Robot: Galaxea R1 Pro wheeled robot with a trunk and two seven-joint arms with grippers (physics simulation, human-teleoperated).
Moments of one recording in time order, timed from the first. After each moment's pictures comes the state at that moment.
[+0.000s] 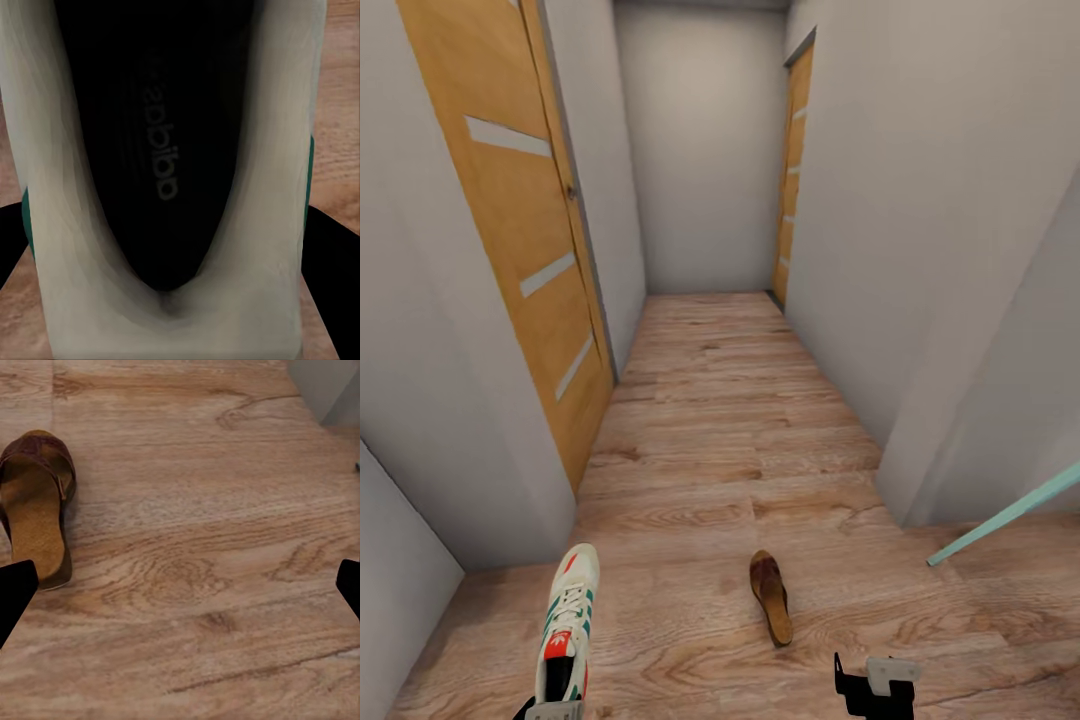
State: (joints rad) left arm -0.30 0.07 -0.06 -0.12 0.12 -0.68 -0.03; right arm -0.44 -0.01 0.30 -0.03 -0.23 -0.64 -0.20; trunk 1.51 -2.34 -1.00
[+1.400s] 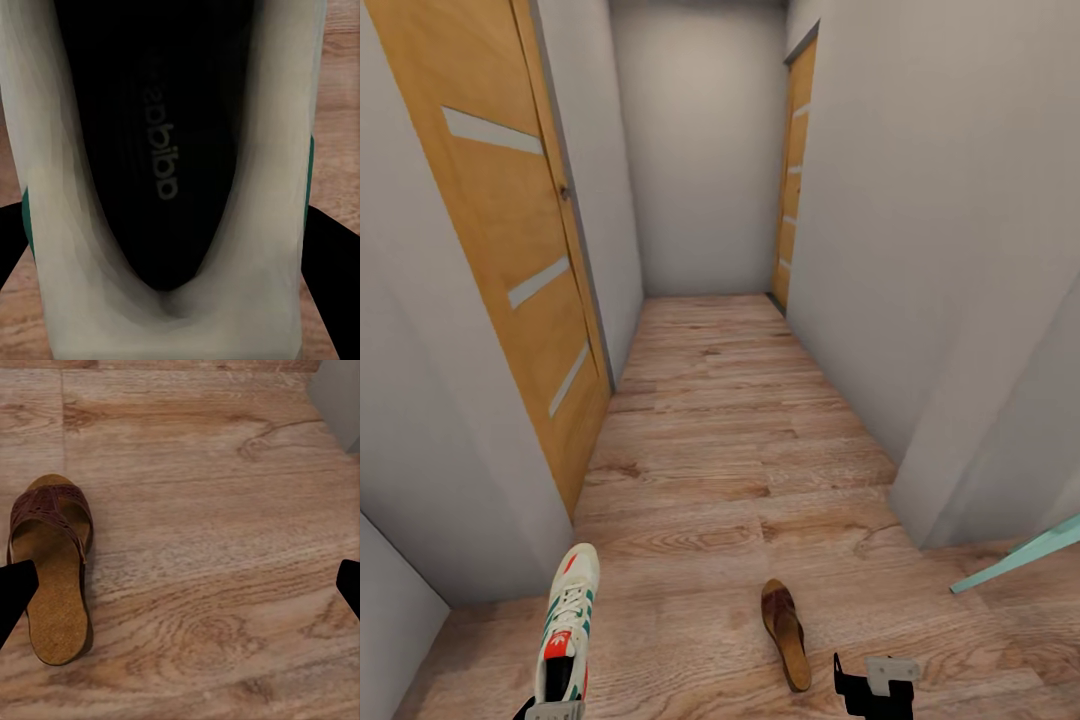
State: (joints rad) left arm -0.30 0.07 -0.06 -0.12 0.12 -0.68 -0.03; right arm -0.44 -0.01 0.30 -0.03 -0.23 -0.64 -0.20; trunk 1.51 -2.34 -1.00
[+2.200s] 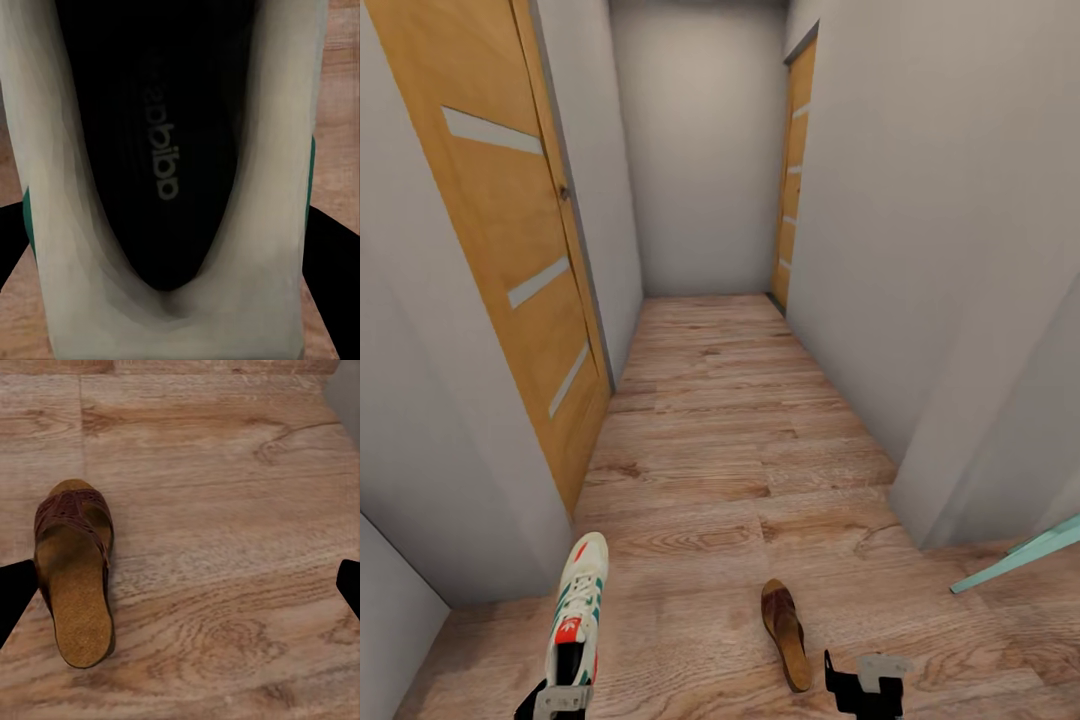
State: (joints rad) left arm -0.32 0.06 -0.07 -0.14 0.10 -0.66 -0.04; right arm -0.44 0.01 0.31 -0.04 -0.23 -0.64 -0.20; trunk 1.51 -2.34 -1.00
